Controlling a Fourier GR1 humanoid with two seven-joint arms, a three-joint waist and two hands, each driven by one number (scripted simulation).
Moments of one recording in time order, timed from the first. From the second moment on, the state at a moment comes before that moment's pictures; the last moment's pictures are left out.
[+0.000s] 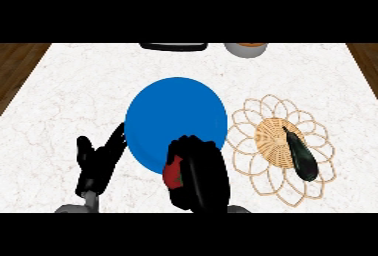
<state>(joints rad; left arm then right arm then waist) -0.01 0.09 -0.10 -1.41 0.10 0.04 0.25 -0.34 0.00 0.81 -1.60 1.09 -0.32 0.73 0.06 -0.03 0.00</state>
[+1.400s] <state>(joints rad) -0.01 0.10 -0.08 -1.42 0.10 0.03 0.22 -0.51 -0.01 0.75 -1.34 1.48 -0.84 1.13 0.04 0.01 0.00</state>
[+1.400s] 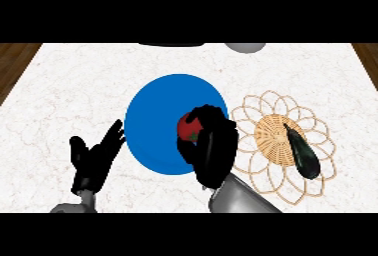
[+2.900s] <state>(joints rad) -0.01 0.09 -0.08 -1.44 0.09 0.04 0.24 -0.61 -0.02 0.57 -1.04 0.37 -1.17 0.40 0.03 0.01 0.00</state>
